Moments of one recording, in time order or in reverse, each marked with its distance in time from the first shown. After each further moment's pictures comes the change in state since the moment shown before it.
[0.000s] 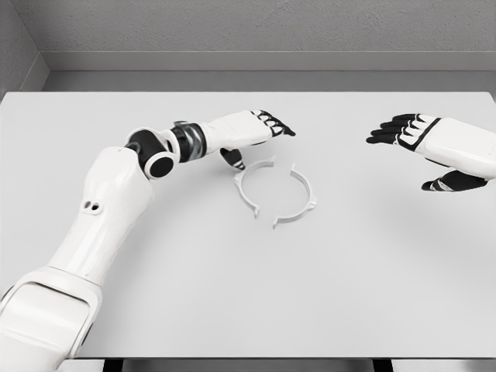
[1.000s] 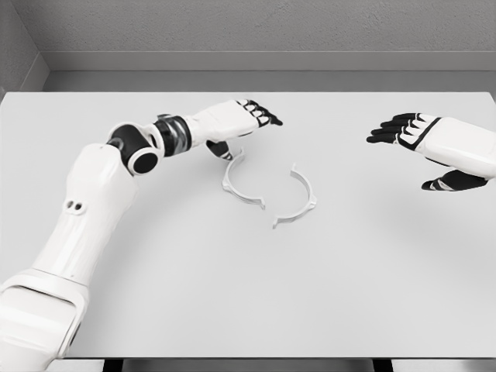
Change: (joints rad) left arm 0.011 0.049 0.029 -0.059 0.003 0.000 0.000; right arm -0.002 0.000 0.000 0.000 -0.001 0.001 -0.001
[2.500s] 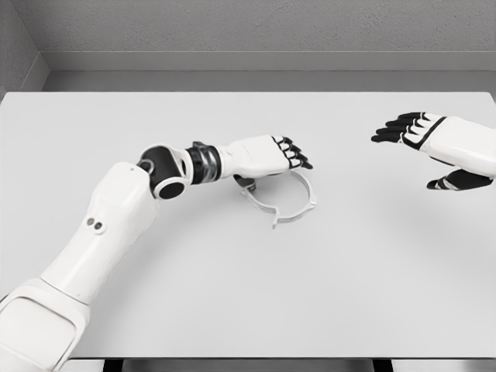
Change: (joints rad) left arm 0.048 0.024 -0.213 -0.137 0.010 0.001 0.000; right arm 0.003 -0.014 -0.005 0.000 0.004 0.007 0.003
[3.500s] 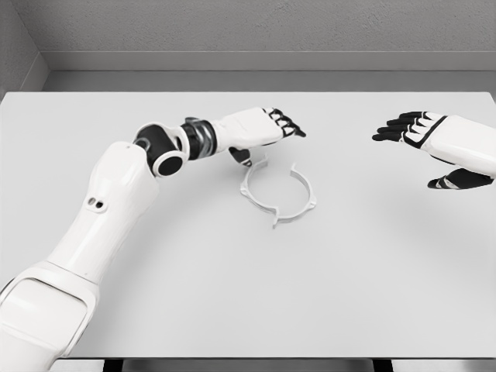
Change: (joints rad) left arm -0.078 -0.055 0.089 0.120 -0.008 0.033 0.003; right arm 0.000 0.002 -0.001 0.006 0.000 0.002 -0.001
